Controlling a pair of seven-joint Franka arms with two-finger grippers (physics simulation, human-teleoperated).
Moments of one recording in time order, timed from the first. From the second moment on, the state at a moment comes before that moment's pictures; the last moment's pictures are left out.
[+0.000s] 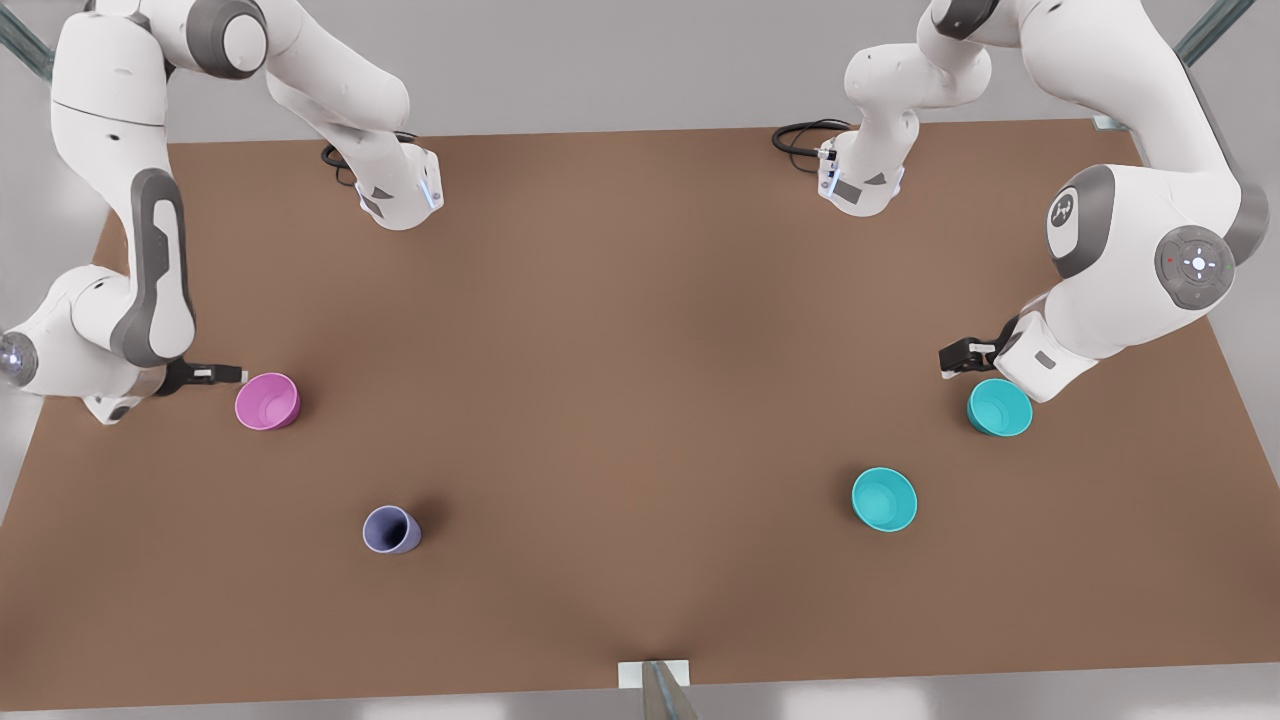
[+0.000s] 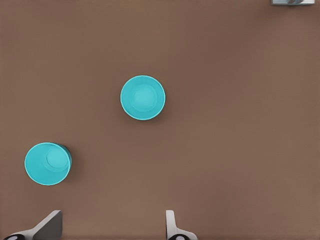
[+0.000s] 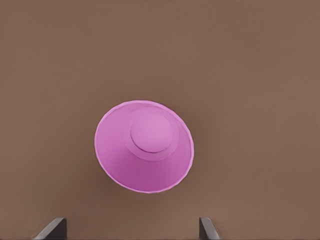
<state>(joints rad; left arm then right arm) 0.01 0.28 -0.13 -1.34 -0.02 1.52 -0.10 -0.33 0.27 -0.09 -2.03 0.05 2.01 -0.43</state>
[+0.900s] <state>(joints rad) 0.01 0.25 -0.14 -1.34 -0.02 1.49 -0.11 -0.37 0.40 -0.09 -2.24 0.10 2.57 -0.63</state>
